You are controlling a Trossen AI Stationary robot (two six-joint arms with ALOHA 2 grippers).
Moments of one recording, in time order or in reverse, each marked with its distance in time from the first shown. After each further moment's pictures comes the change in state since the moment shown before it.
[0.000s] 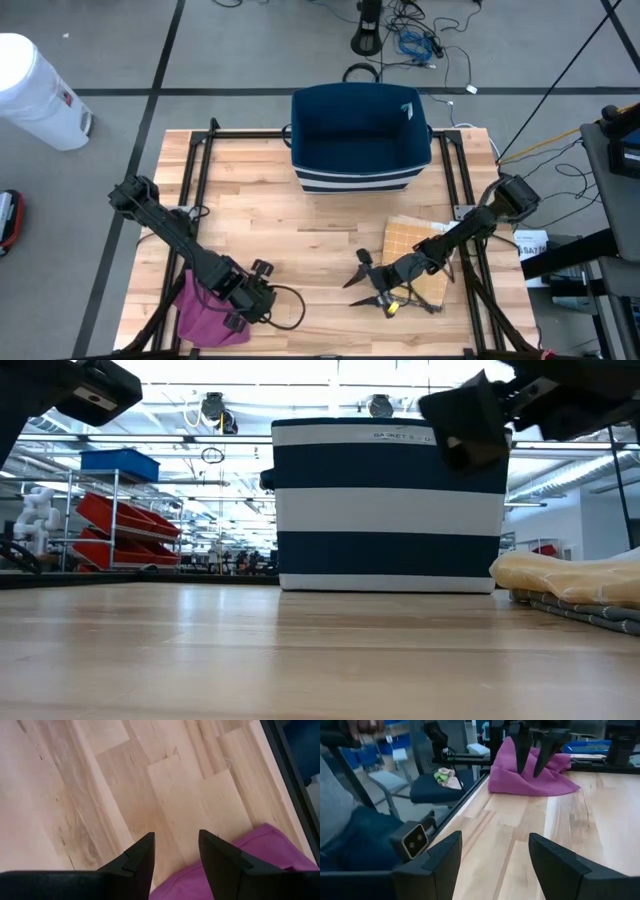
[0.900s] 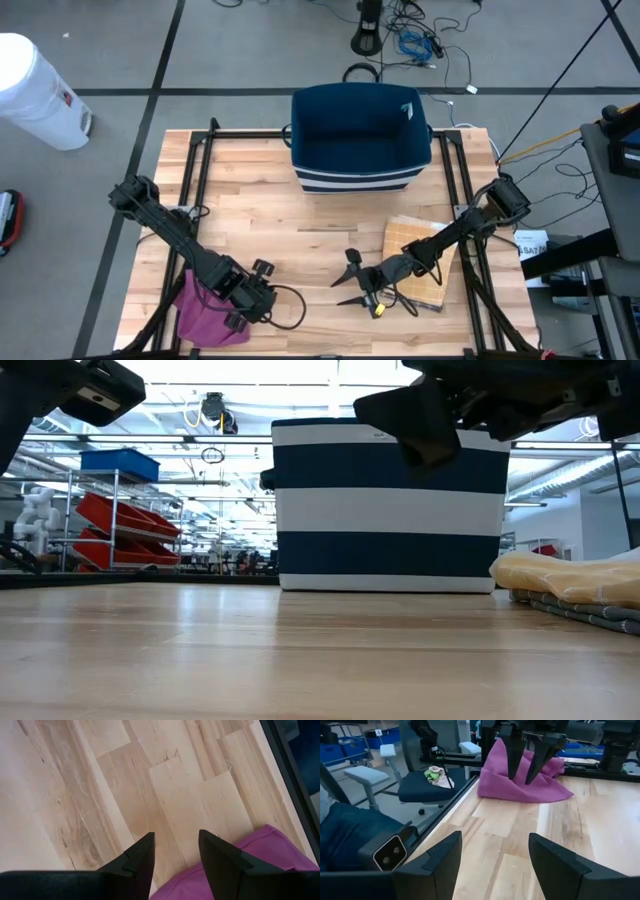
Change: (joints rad) left arm 0.003 0.000 0.000 0.006 0.000 0.009; right arm -0.044 0.089 0.130 -0.053 -0.006 -0.049
